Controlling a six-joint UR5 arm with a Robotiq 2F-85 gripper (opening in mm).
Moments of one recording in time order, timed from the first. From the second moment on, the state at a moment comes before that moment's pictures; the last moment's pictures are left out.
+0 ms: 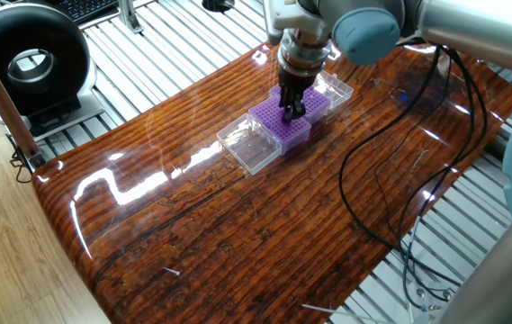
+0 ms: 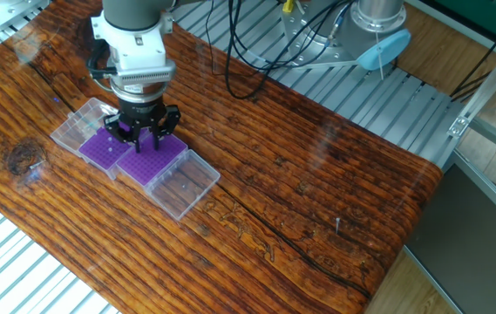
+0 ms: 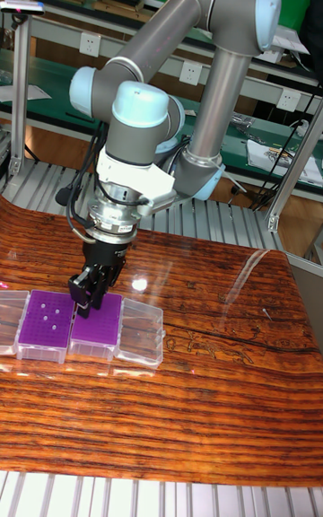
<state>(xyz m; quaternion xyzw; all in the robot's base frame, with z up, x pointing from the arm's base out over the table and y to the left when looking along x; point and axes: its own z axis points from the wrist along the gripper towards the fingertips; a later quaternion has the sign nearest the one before) 0.560 -0.089 0.046 -0.48 0.87 -0.06 0.06</state>
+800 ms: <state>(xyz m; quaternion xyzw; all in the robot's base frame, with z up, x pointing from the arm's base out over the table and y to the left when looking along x) 0.552 -0.088 0.051 -0.47 0.88 -0.04 0.05</state>
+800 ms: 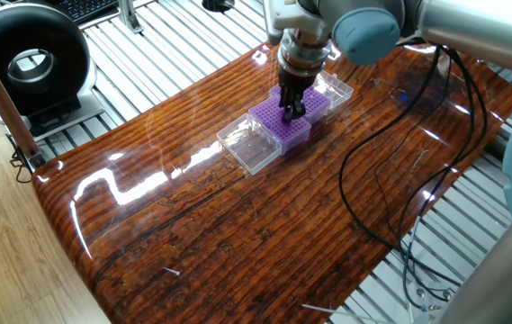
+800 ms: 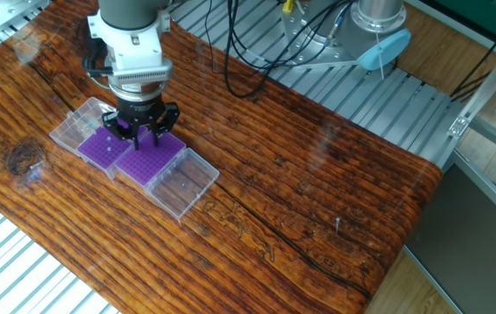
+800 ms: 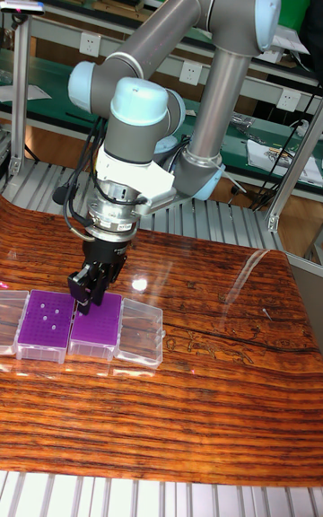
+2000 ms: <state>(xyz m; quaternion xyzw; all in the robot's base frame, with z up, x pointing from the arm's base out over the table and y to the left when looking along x) 0.559 -0.093 0.055 -0.47 0.88 -0.02 0.05</state>
